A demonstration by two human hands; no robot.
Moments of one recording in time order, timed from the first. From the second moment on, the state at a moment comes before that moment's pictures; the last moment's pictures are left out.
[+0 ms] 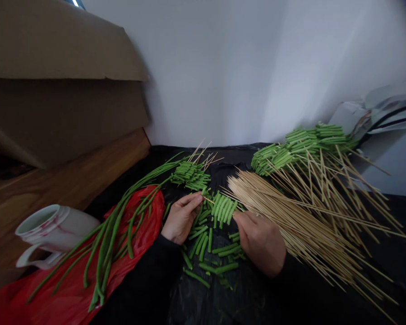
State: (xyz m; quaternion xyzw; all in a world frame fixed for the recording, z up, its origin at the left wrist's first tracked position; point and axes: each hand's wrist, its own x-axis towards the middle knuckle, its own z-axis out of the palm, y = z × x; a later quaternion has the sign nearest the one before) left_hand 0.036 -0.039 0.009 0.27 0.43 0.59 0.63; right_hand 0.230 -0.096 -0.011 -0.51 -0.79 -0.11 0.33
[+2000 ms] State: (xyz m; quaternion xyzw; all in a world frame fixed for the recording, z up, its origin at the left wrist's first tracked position) left_hand 0.000 -0.039 0.014 0.77 0.60 0.15 0.16; right_hand 0.241 -0.087 -0.010 -0.52 -0.76 -0.13 0.36
